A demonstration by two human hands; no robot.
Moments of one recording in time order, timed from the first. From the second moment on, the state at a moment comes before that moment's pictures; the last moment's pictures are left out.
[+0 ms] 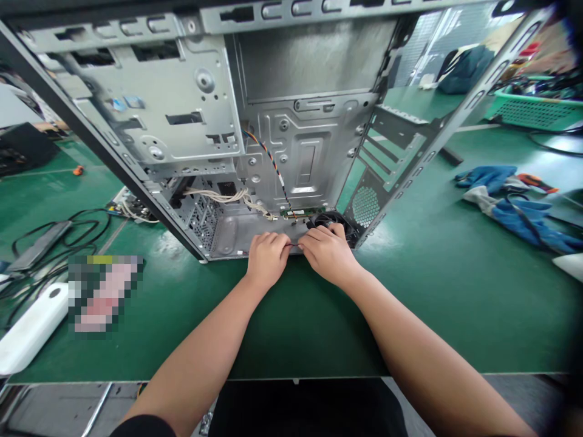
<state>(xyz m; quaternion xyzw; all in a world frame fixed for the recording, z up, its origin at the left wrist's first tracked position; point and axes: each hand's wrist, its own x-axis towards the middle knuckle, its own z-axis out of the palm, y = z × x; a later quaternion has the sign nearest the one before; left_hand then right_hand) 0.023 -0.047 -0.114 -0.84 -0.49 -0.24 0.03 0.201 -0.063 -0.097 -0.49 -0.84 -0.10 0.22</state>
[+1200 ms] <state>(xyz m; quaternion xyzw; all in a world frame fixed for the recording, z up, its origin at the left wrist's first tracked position) 0.024 -0.049 -0.109 -0.85 -0.48 -0.21 0.06 0.201 -0.063 -0.099 -0.49 -0.84 -0.10 0.22</state>
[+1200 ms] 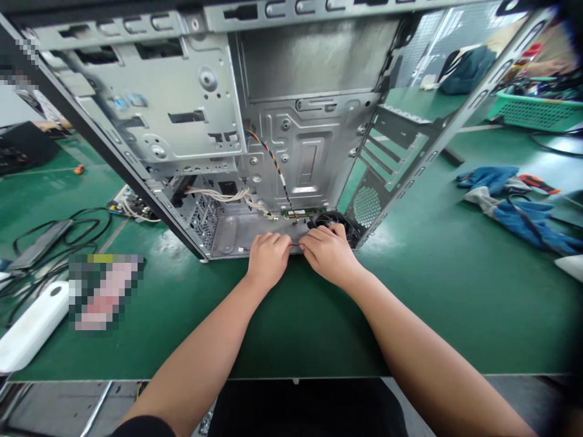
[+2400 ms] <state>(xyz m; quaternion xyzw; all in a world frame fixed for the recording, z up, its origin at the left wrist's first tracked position) 0.024 -0.051 -0.109 -0.85 -0.48 -0.20 0.07 0.200 -0.064 -0.097 -0.49 -0.84 -0.10 0.21</state>
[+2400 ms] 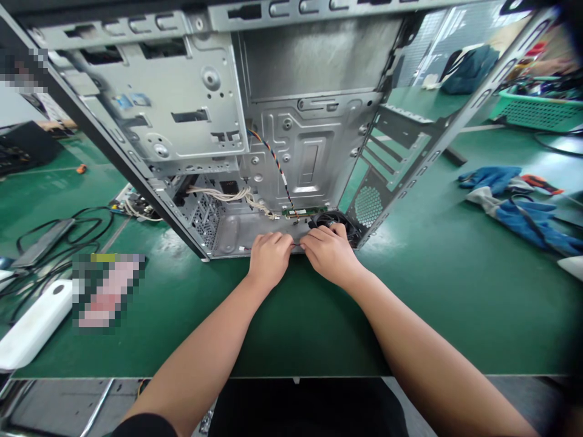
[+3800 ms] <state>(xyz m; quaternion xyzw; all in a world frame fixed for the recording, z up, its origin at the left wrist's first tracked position) 0.025 -0.050 -0.111 -0.84 -0.49 -0.24 0.01 0.200 -0.064 -0.096 -0.49 -0.84 -0.09 0.21</state>
